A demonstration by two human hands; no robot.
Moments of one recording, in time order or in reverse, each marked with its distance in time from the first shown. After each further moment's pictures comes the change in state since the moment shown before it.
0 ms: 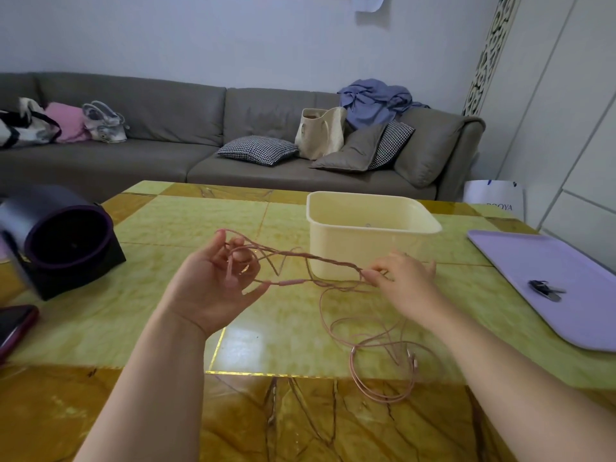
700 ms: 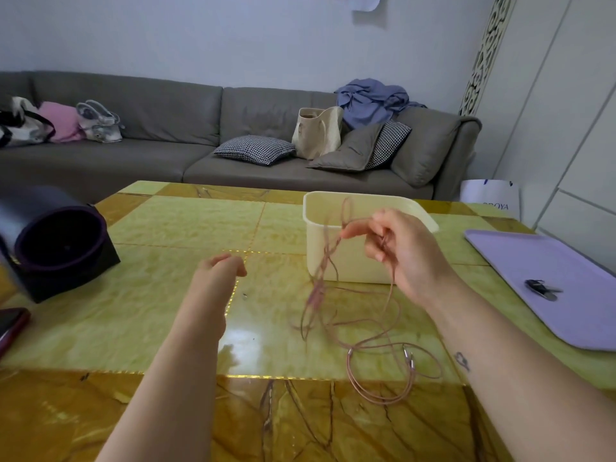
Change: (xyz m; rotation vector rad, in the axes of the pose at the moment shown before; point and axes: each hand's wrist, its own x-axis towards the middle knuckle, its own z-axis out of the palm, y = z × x) left_hand 0.019 -0.019 0.002 0.613 0.519 0.214; right_hand 0.000 -0.044 -0.039 1.209 -0.012 -0.158
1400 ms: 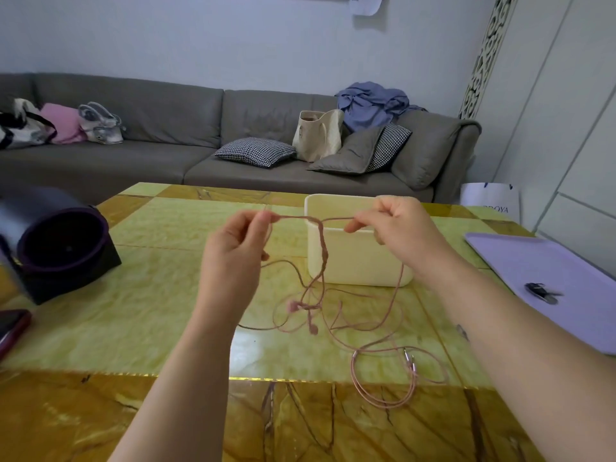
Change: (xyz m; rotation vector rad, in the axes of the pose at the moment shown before) left_hand -0.035 0.028 0.015 -0.028 -0.131 0.672; right_hand 0.018 -0.014 0.001 -0.571 0.110 -0.027
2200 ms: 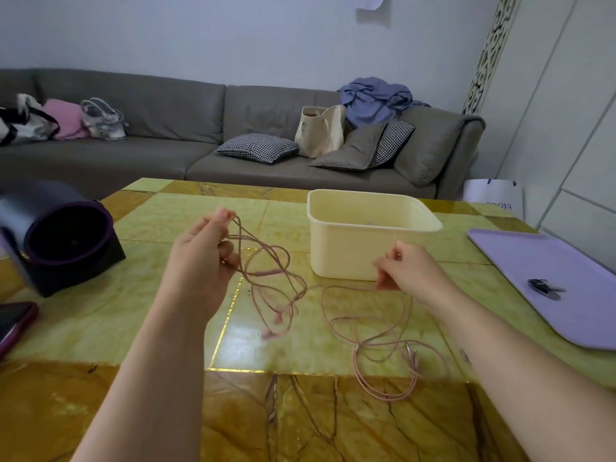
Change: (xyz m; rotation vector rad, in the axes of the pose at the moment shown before) left_hand 0.010 -0.003 -0.030 -0.464 0.094 -0.418; right_hand -0.015 0.069 0.005 -0.050 -0.031 0.362
